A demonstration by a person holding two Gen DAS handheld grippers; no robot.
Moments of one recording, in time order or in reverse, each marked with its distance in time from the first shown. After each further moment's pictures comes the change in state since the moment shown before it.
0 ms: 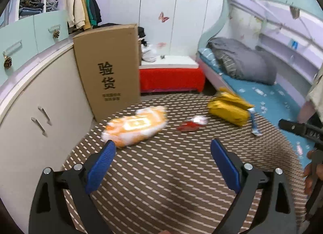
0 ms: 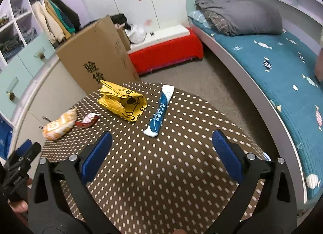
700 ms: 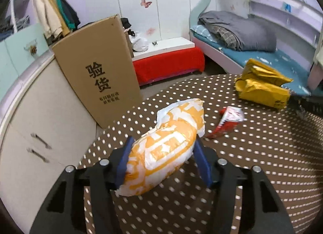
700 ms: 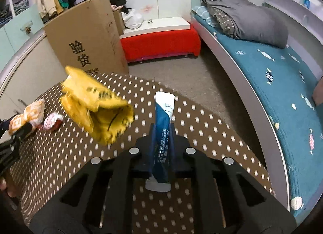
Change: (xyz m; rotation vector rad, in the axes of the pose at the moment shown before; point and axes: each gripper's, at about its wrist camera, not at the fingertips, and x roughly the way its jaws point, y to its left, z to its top) left arm 0.084 0.002 0.021 0.186 0.090 0.006; right arm 0.057 0.005 0.007 -0.115 0.033 -0.073
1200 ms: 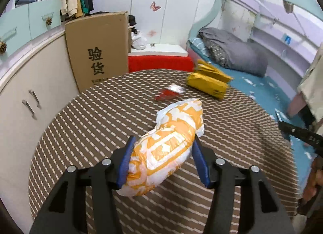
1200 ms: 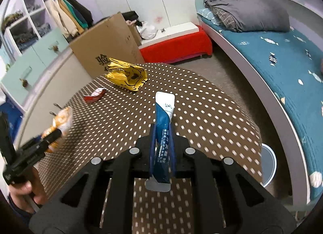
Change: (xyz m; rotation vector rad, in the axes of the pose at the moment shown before) left arm -0.108 -0.056 -0.069 -0.211 -0.045 -0.125; right arm -0.121 -0.051 -0.077 0.106 -0.075 0.200
